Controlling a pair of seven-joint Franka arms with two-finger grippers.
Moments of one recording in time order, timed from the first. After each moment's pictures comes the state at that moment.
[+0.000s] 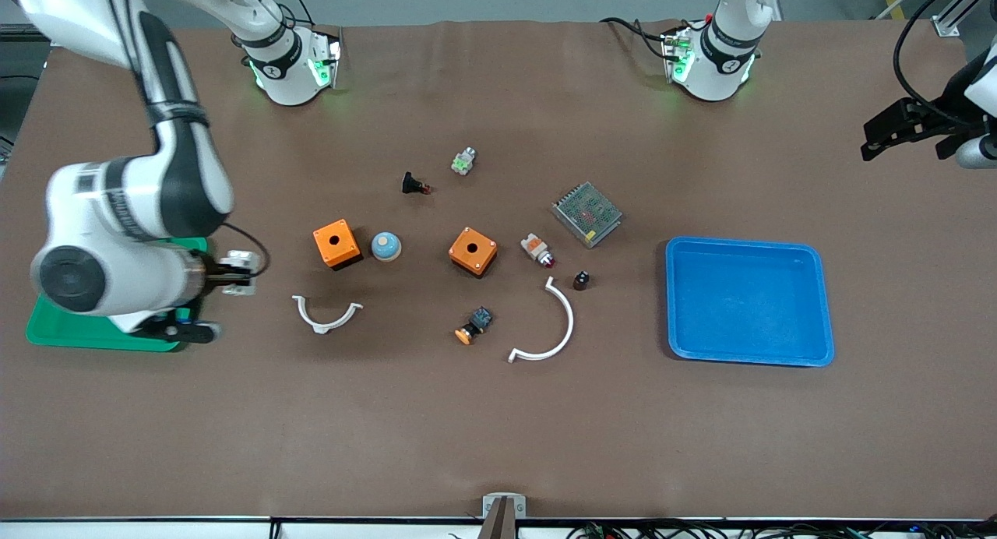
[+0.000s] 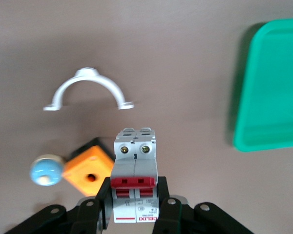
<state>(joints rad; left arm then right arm) -0.01 -0.06 -0.04 -1.57 0.00 1.48 -0.06 0.24 0.47 -0.06 -1.46 0.00 1.58 0.32</state>
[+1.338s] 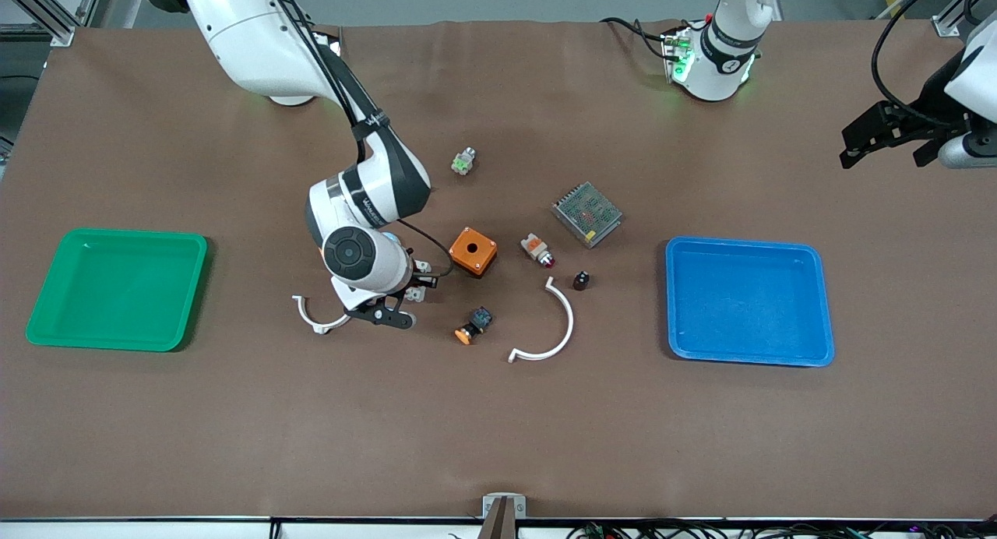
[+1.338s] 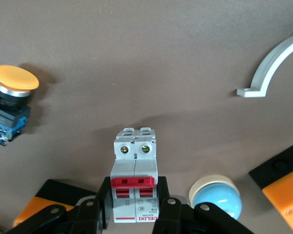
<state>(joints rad) 0.00 -0.06 -0.09 -1.57 -0.01 1.55 -0.10 0.56 0.65 -0.06 -1.56 0.20 2.04 0.60</state>
